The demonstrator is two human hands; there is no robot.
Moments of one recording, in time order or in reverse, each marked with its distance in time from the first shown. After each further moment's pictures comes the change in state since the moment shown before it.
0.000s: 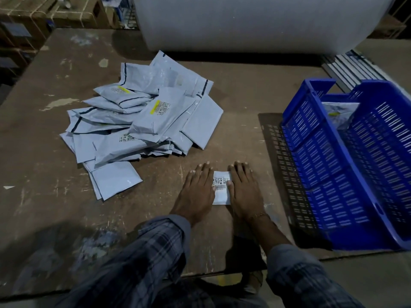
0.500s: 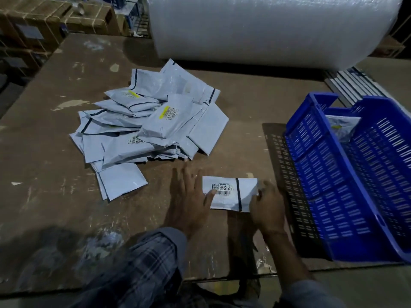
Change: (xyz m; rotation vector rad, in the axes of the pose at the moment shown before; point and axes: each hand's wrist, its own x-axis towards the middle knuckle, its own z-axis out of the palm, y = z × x) left_hand -0.032 0.000 -0.036 -0.208 0.207 -0.281; right_hand -0.032 -0.008 -0.051 0.250 0.180 0.522
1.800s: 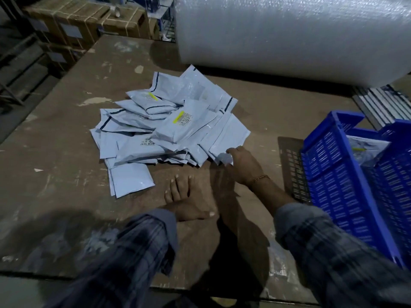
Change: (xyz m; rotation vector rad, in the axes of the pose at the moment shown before) left_hand 0.037 -0.036 -0.017 -0.197 -0.817 -0.367; right_hand 0.128 -0.120 0.026 -0.234 -0.399 -0.620
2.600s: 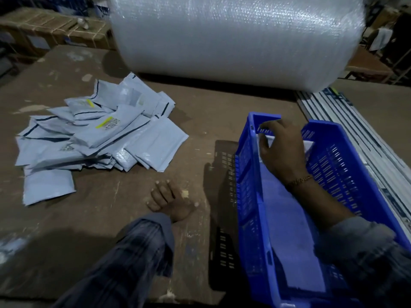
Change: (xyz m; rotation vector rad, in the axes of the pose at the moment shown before) left_hand 0.051 0.208 0.094 -0.166 0.232 -0.209; right_hand -0.104 0.229 -0.201 -0.030 0.699 -0.076
